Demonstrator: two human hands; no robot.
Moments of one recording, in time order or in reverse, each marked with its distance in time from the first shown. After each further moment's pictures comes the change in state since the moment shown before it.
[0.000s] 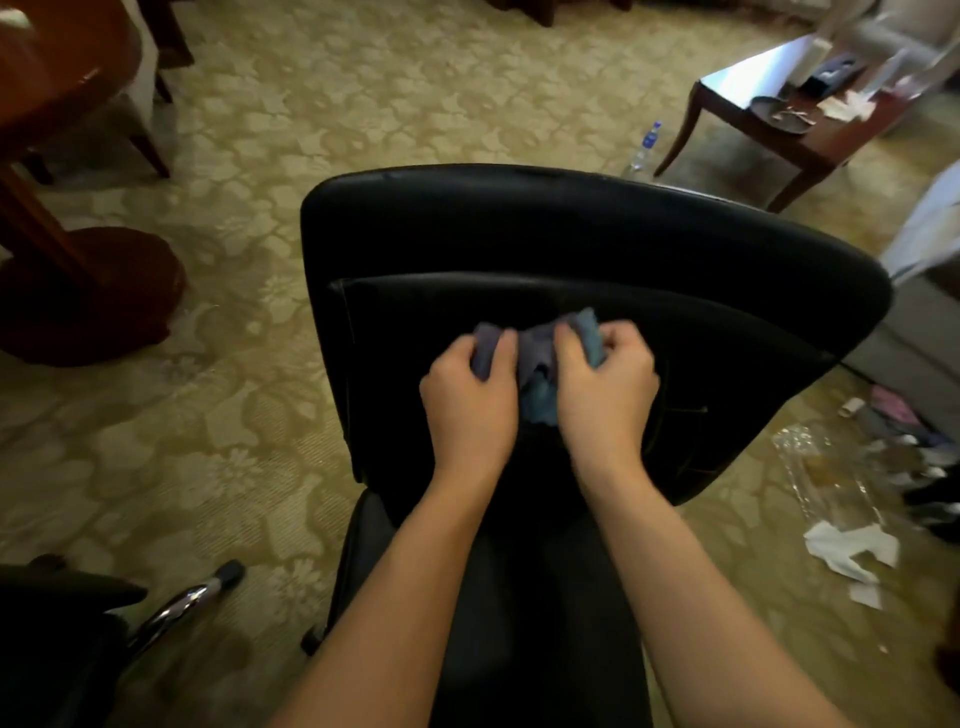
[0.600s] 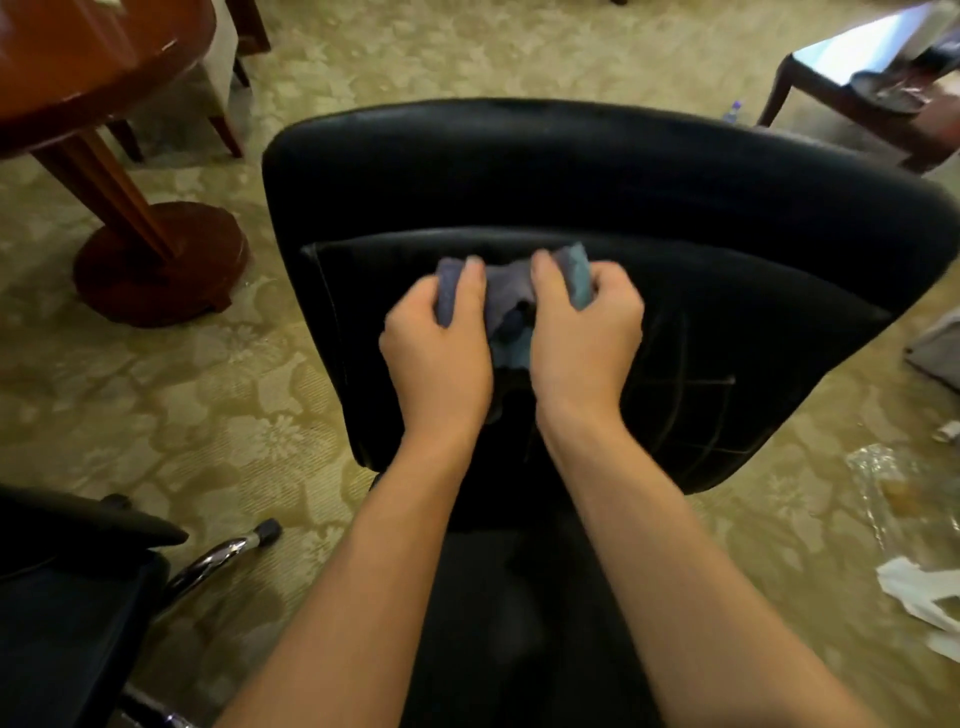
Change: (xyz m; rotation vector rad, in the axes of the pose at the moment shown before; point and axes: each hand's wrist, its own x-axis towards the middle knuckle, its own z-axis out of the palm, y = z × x) left_hand 0.007 -0.003 -0.019 -0.067 0.256 0.091; right_hand -0.008 -0.013 0.032 0.333 -0.098 0.013
